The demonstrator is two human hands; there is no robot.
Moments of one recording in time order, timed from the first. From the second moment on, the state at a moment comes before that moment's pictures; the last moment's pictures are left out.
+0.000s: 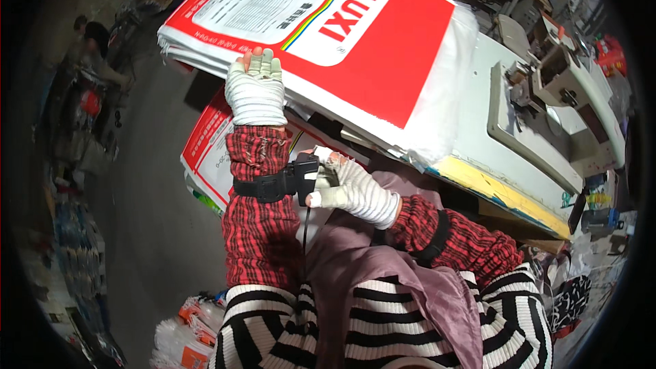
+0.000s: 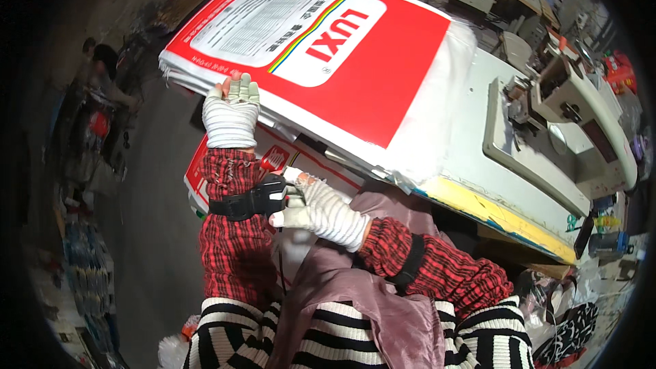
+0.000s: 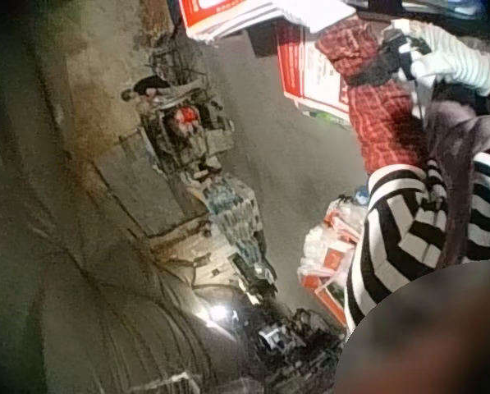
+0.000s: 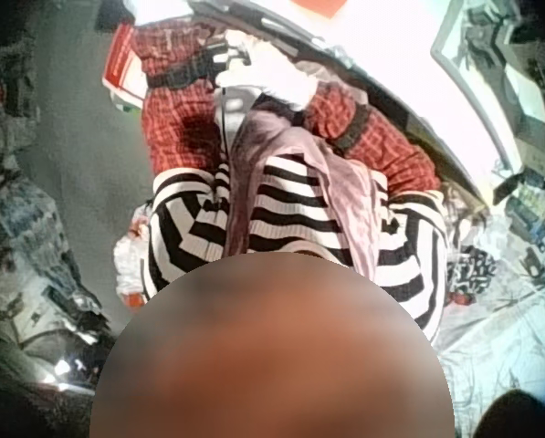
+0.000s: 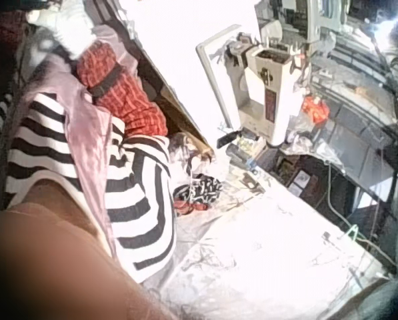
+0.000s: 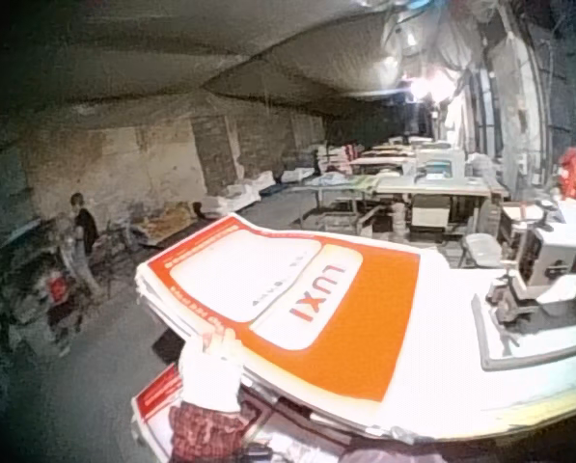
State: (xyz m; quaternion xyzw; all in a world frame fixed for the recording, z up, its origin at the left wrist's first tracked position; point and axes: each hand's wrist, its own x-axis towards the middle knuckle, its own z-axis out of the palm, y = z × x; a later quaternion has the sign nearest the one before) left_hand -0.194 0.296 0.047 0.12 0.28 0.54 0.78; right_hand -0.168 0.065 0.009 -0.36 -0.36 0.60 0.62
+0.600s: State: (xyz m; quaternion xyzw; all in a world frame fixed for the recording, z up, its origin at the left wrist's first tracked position) left_hand -0.082 0.261 0.062 0.29 0.37 0.59 0.65; right_hand -0.100 0.010 0.022 -0.33 -0.39 0.66 0.55
